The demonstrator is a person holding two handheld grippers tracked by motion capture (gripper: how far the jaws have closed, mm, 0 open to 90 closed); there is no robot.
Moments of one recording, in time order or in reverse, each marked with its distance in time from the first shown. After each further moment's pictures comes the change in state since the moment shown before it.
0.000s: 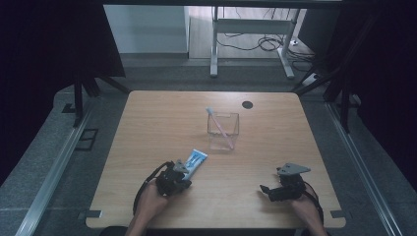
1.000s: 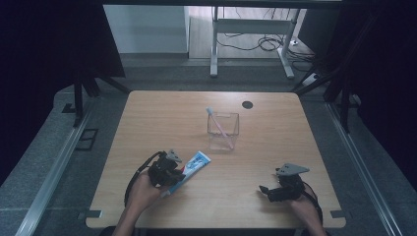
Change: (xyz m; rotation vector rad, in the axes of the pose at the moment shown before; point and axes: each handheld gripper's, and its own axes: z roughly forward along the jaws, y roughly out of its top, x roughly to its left) left arm 0.023 0.017 -0.027 0.039 0.036 -0.047; right arm 0.002 0.000 0.002 0.005 0.006 -0.004
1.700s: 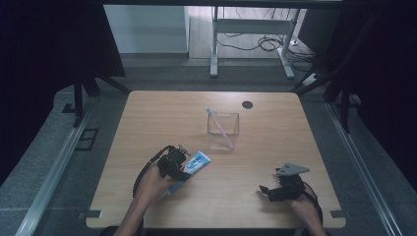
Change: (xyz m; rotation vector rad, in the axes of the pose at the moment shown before) left arm 0.007 0.028 0.032 0.158 0.038 -0.039; right arm 0.000 0.000 0.000 -0.002 0.003 0.005
